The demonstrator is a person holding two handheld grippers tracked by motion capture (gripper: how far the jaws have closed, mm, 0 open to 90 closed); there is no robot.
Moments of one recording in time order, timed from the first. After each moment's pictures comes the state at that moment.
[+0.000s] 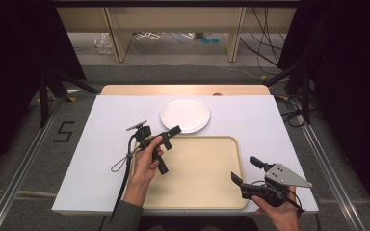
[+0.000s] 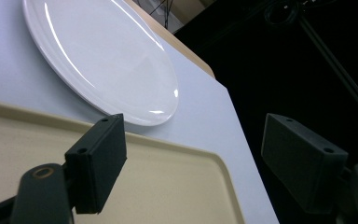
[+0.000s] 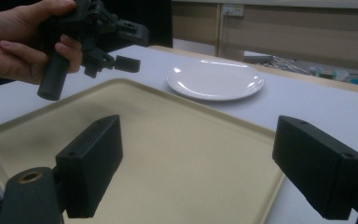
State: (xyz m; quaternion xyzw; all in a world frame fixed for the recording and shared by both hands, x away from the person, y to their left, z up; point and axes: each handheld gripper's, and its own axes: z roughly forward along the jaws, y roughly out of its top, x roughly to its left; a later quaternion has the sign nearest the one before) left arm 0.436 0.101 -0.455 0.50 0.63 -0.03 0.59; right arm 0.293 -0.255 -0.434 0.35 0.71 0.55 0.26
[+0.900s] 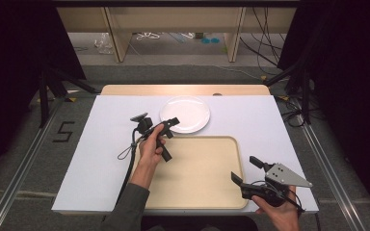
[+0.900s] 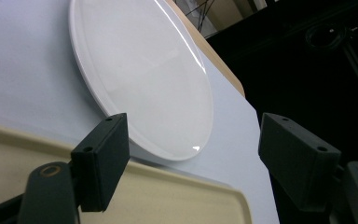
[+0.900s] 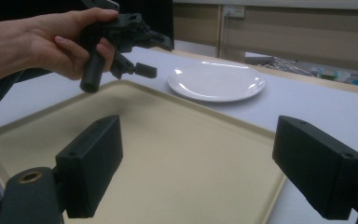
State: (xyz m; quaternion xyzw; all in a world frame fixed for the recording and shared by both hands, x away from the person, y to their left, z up) left arm 0.481 0.098 -0.465 0.45 0.70 -0.05 0.55; right arm 0.294 -0.254 -0.434 0.35 0.71 0.56 0.25
